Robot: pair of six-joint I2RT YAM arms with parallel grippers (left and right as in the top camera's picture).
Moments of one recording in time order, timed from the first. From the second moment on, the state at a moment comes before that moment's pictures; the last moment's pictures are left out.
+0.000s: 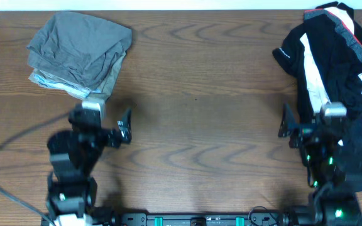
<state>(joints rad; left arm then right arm) 0.07 0.68 0.54 -0.25 0.34 -0.03 0.01 0.55 0.56 -0.26 -0.02 0.01</state>
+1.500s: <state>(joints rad) 0.02 1.41 1.04 -0.57 0.57 -0.04 -0.41 1.74 1.16 0.03 0.13 0.15</state>
